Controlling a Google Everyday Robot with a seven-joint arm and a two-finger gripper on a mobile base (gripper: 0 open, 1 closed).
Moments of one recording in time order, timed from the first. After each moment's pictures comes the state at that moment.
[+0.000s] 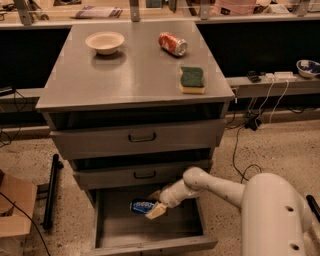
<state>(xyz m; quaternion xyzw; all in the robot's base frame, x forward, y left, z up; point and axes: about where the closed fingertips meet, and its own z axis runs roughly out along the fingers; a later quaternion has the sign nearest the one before) 0.541 0.037 0.297 -0.59 0.68 0.38 0.22</state>
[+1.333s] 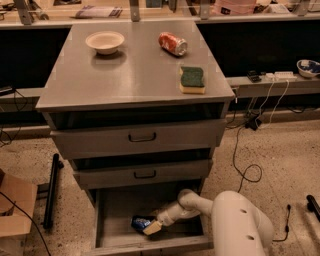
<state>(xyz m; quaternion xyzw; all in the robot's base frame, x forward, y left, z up) 0.524 0.048 0.133 -0.51 0.74 0.41 0.18</state>
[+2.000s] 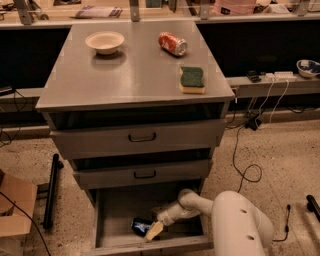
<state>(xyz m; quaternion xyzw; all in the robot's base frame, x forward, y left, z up) 0.524 0.048 0.131 -0.51 0.74 0.41 0.18</state>
